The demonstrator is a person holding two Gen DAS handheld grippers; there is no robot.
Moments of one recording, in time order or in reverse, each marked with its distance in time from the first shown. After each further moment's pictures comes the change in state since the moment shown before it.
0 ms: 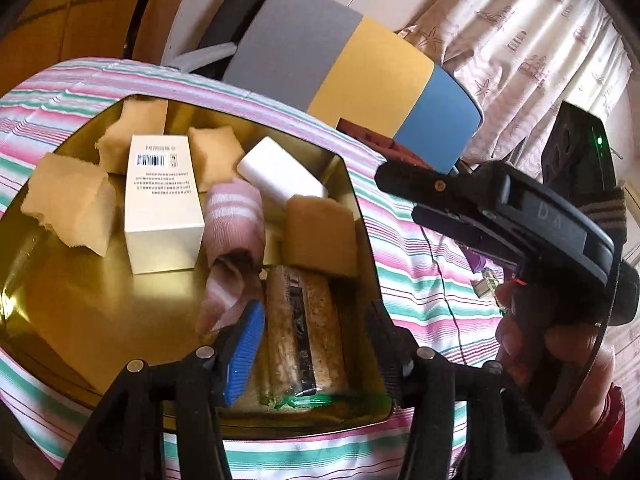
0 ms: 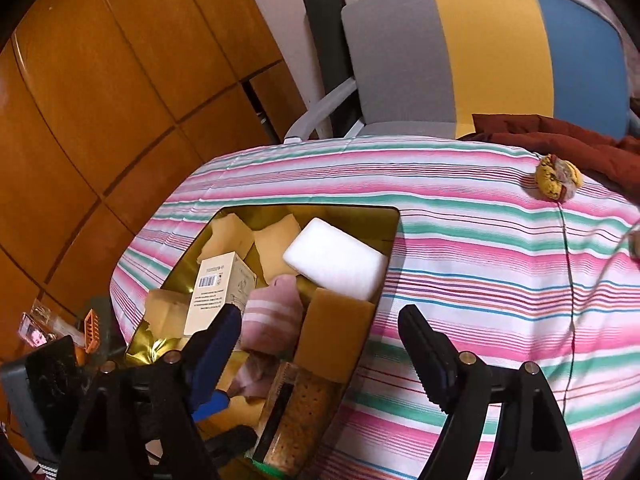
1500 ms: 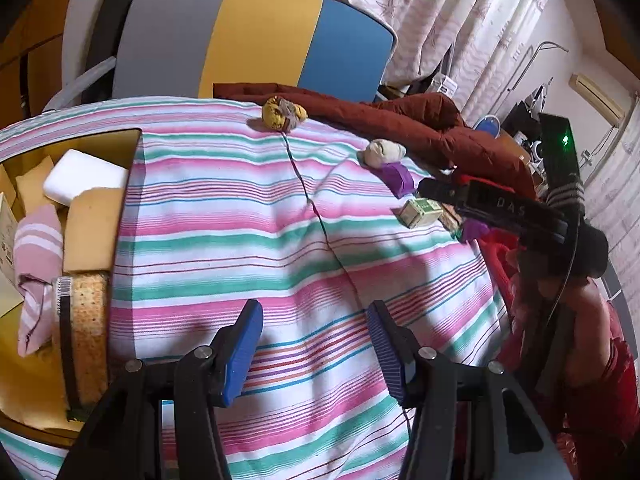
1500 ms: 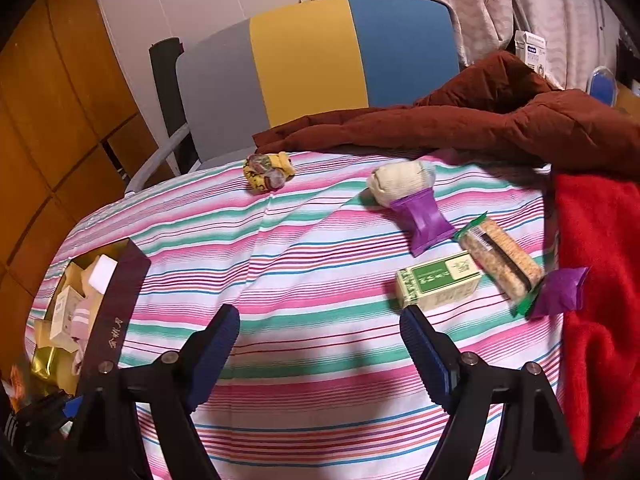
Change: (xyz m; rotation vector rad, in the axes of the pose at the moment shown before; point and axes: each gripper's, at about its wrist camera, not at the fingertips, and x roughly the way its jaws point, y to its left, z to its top) left arm 0.068 -0.153 -0.033 0.318 0.150 -0.085; right arm -0.139 -0.209 -0.050 0.217 -0.102 -0.410
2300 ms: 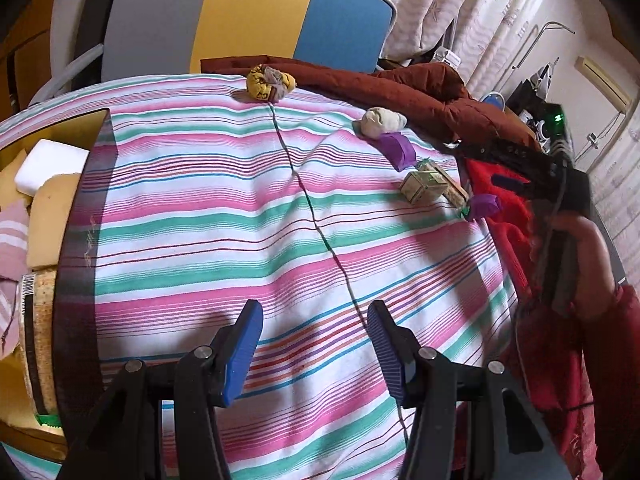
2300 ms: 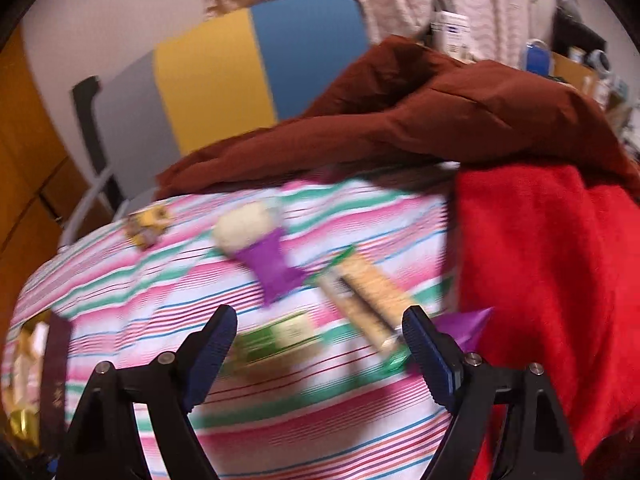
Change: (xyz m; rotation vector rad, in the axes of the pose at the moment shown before) left arm 0.032 -0.015 0.001 0.020 0.087 0.012; right arm 0.011 -0.125 0.039 0.179 -0.010 -0.205
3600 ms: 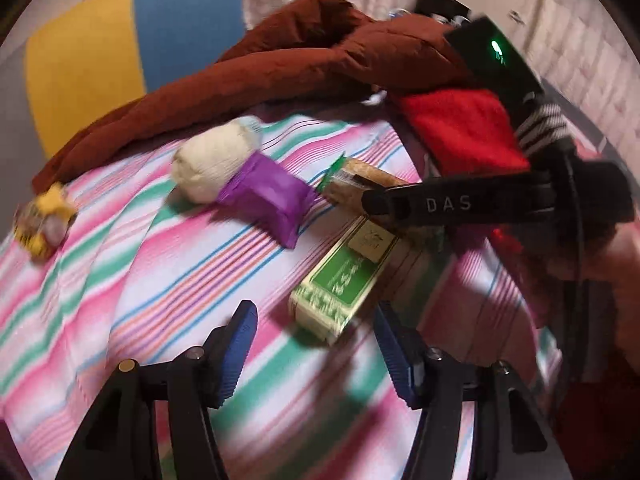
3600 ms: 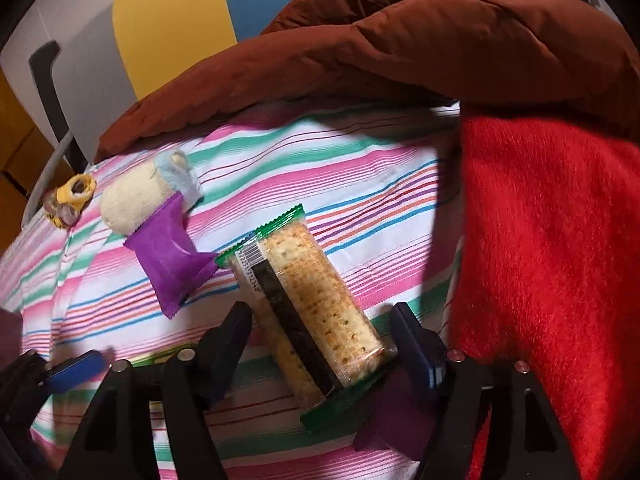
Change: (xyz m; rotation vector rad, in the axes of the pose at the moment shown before) left arm 0.166 -0.140 0.117 0.510 0.083 -0.065; right arm 0.075 -0.038 0.009 -0.013 0.200 -0.042
